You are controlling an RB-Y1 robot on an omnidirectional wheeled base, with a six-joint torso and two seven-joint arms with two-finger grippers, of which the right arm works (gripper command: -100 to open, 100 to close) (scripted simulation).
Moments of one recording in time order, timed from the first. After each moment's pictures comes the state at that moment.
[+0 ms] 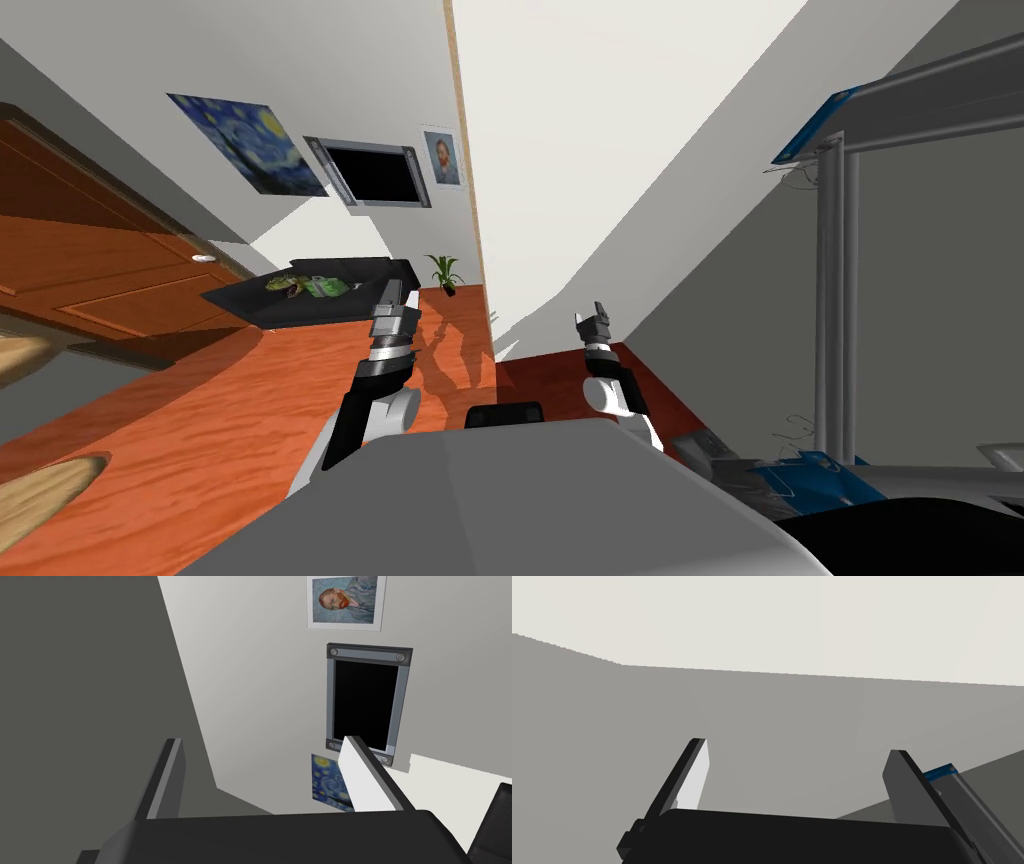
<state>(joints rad) 0.44 -0.10 -0.05 -2.06 -0.56 -0.20 0.14</state>
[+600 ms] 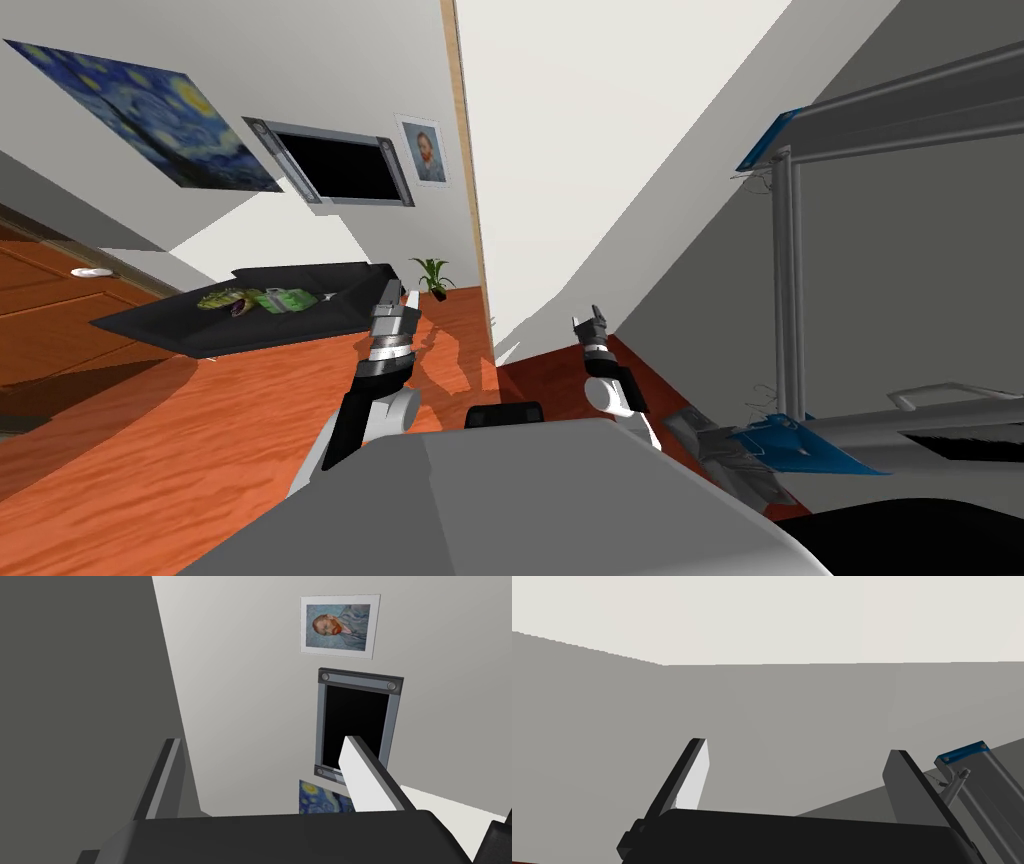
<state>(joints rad) 0.43 -0.12 -0.05 -2.03 -0.68 -0.15 0.17</state>
